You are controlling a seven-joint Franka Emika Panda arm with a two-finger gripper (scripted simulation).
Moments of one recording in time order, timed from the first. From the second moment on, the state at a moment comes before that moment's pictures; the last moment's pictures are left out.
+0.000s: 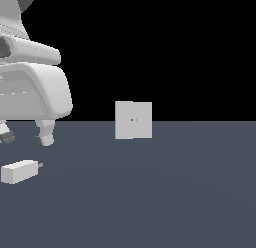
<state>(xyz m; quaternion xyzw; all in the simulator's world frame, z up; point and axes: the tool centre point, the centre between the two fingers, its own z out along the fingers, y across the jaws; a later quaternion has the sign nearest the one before) -0.077 0.180 0.068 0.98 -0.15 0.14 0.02</state>
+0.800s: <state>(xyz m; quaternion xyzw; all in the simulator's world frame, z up) -0.078 0.186 0.047 0.98 -0.16 0.14 0.02</state>
